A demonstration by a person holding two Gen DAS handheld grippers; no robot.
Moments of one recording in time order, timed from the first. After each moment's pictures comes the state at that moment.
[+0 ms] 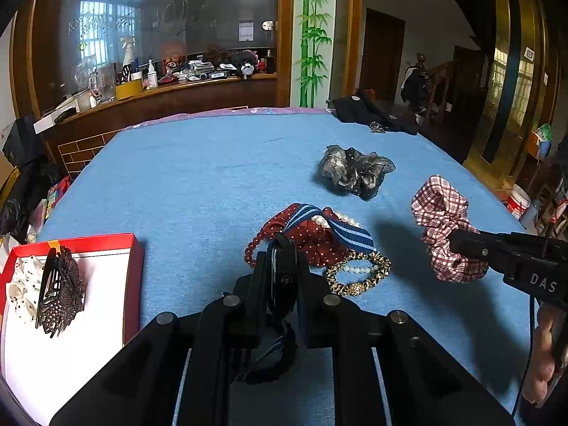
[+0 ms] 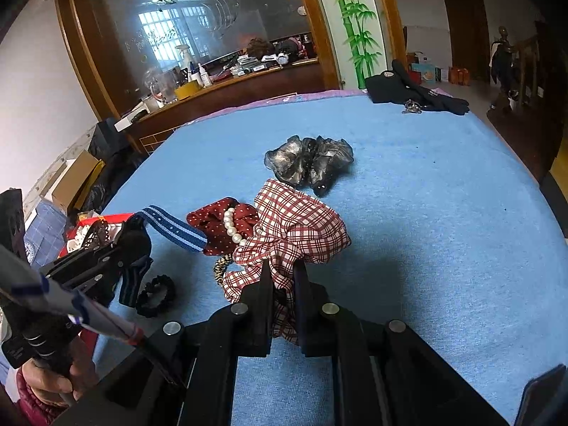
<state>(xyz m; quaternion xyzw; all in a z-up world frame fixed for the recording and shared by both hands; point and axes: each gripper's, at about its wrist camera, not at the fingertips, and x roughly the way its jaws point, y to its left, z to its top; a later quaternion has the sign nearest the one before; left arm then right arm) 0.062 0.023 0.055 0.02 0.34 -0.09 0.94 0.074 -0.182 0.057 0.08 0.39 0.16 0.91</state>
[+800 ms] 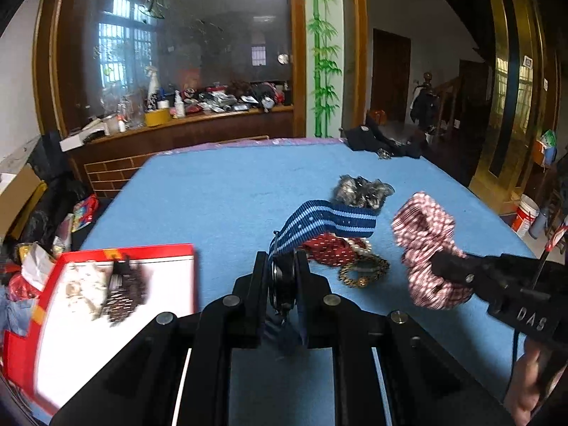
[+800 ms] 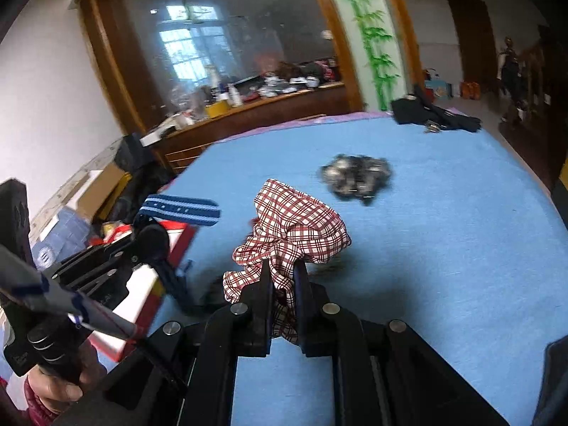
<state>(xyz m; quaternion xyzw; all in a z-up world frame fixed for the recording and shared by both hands) -0.004 0.058 0.105 0.03 0.29 -0.06 0.96 0.021 -0.131 0.089 0.10 0.34 0.20 0.91</state>
